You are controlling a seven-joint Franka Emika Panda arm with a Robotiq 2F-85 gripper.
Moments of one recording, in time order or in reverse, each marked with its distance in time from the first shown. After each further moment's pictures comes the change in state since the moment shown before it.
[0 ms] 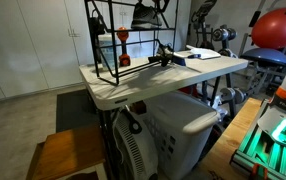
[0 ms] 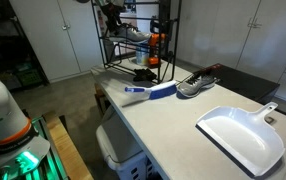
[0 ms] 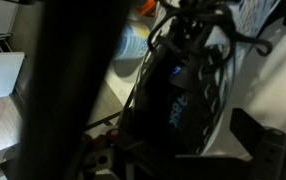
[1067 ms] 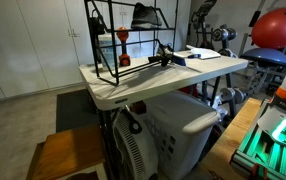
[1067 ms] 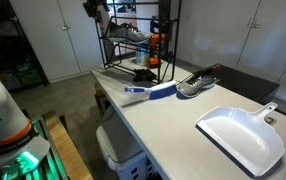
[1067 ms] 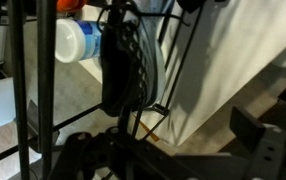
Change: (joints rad) arm -0.037 -0.286 0.013 -0.039 -0.080 -0.309 0.274
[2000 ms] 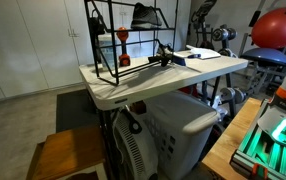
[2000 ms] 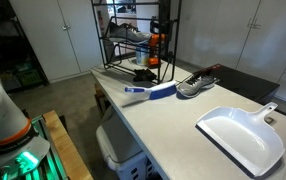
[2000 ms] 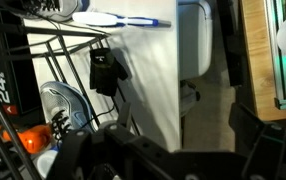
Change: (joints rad) arm -0.079 -0.153 -0.002 0.269 -0.301 -0.690 0.607
